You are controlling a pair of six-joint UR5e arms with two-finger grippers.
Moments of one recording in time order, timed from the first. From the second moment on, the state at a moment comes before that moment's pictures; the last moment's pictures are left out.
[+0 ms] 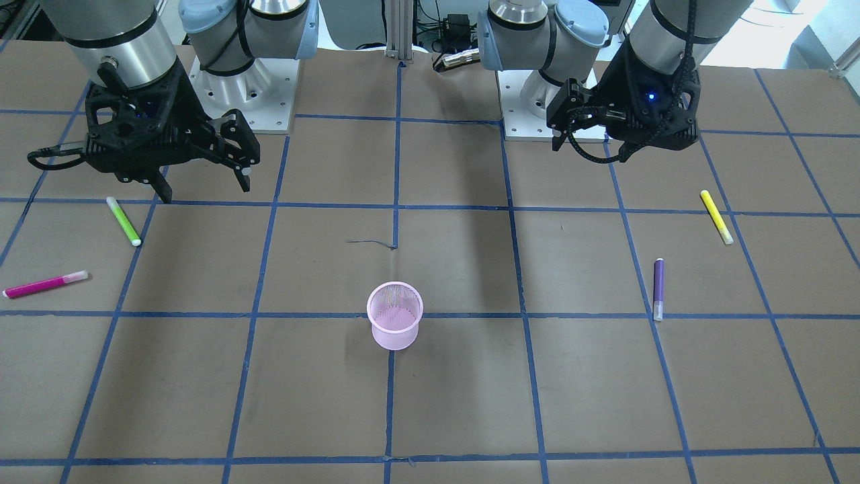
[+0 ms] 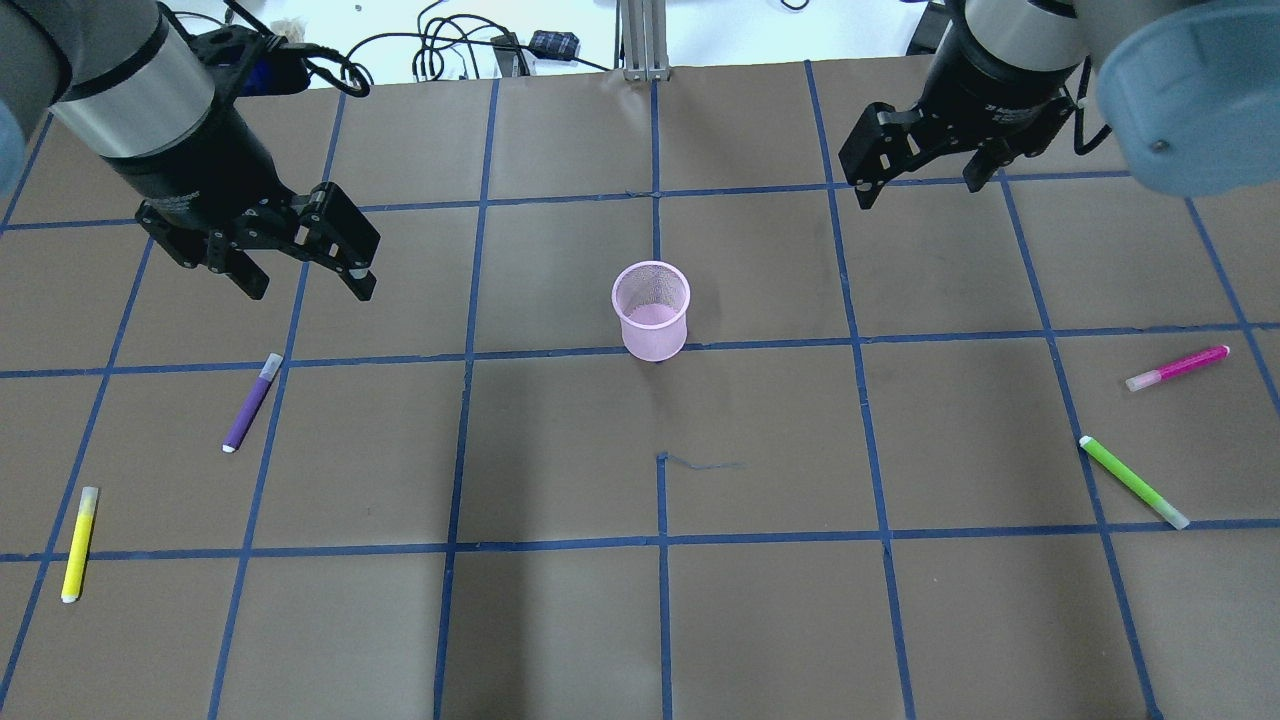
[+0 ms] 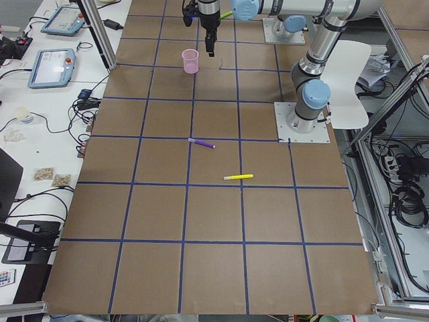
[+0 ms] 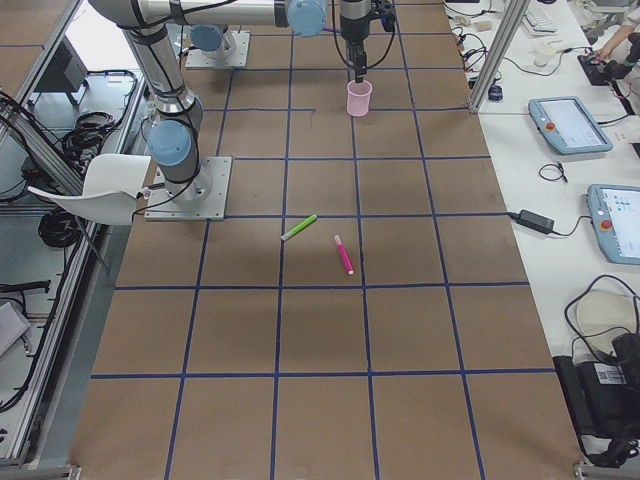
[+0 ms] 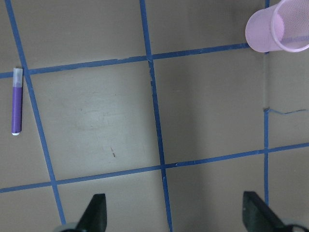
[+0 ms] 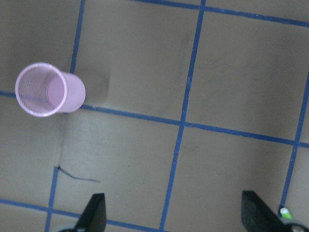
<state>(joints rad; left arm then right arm) -1.49 -1.52 -1.58 -1.70 1.51 0.20 1.57 -1.56 1.58 -1.65 -1.52 -0.26</state>
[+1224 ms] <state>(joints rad) -1.07 -1.64 -1.66 -1.55 1.60 0.64 0.97 -1.46 1.65 -1.76 -1.59 -1.78</state>
